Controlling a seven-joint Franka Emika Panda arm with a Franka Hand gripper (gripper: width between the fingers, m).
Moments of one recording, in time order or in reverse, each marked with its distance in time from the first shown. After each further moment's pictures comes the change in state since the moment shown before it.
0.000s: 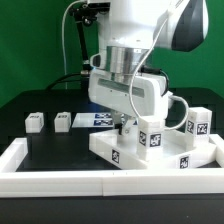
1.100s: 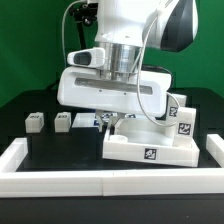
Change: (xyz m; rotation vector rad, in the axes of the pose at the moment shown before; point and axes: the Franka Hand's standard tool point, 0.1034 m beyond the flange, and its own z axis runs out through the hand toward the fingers) arm 0.028 -0.002 -0.003 -0.015 0.042 -0.870
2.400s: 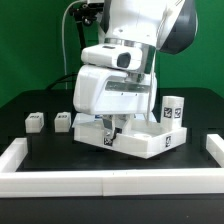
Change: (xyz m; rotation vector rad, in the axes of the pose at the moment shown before) arm 0.042 -0.003 -0.003 -0.073 -0.003 -0.971
